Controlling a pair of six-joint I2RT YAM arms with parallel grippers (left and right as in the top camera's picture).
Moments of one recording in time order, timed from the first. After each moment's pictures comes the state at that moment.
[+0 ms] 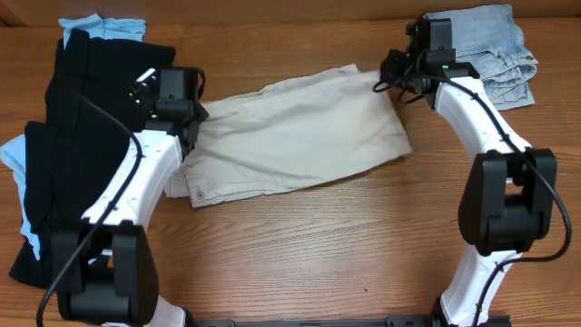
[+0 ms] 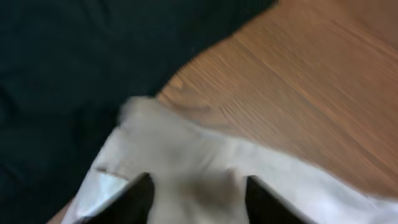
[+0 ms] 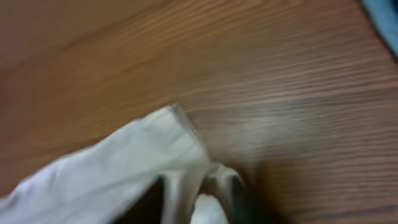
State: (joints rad) left arm -0.09 1.72 1.21 -0.44 -0.38 -0.75; right arm 0.07 2.07 1.62 -0.41 -0.14 0.36
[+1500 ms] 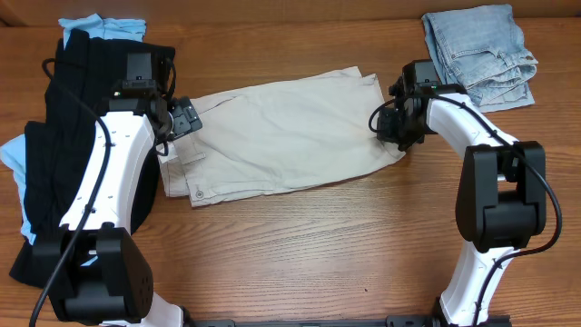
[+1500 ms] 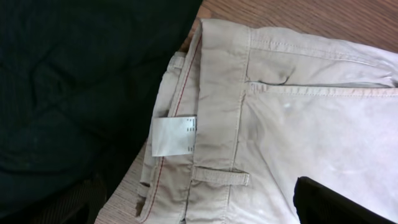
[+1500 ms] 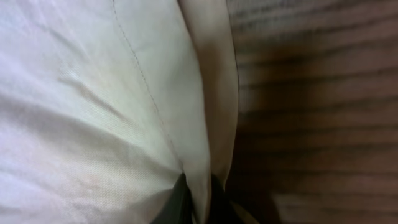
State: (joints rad) left arm 0.01 1.73 1.42 -0.92 -0.16 -0.47; right arm 0.08 2.10 1.45 -0.73 -0.20 0.22
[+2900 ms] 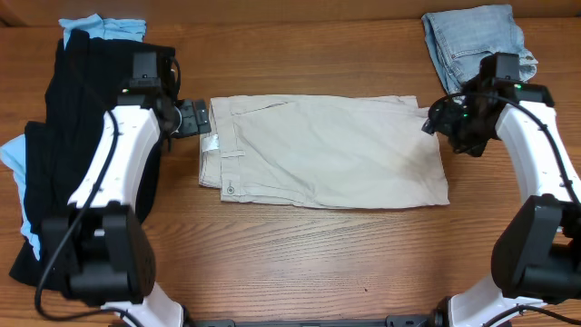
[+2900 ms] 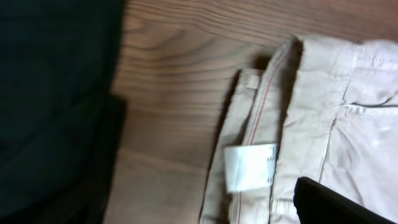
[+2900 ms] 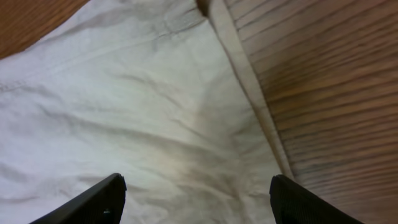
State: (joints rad) left arm 0.02 1.83 1.42 -0.80 -0.02 -0.19; right arm -0.14 1.80 1.42 -0.96 -0.20 0.29
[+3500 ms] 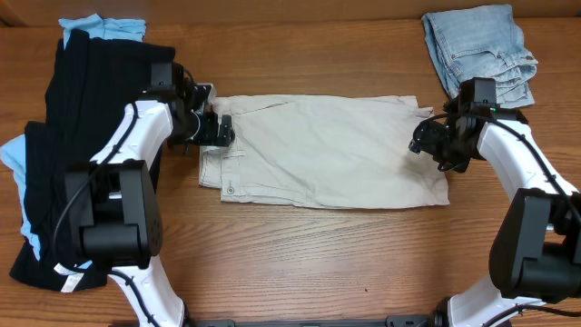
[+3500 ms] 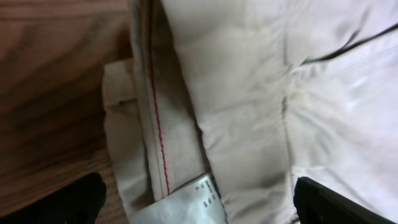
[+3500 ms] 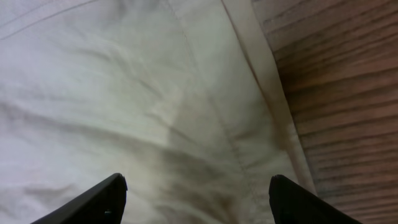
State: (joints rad) left arm 0.02 2.03 1.42 -0.71 0.29 0.11; right arm -0.12 1.80 1.21 -0.75 -0.19 0.28
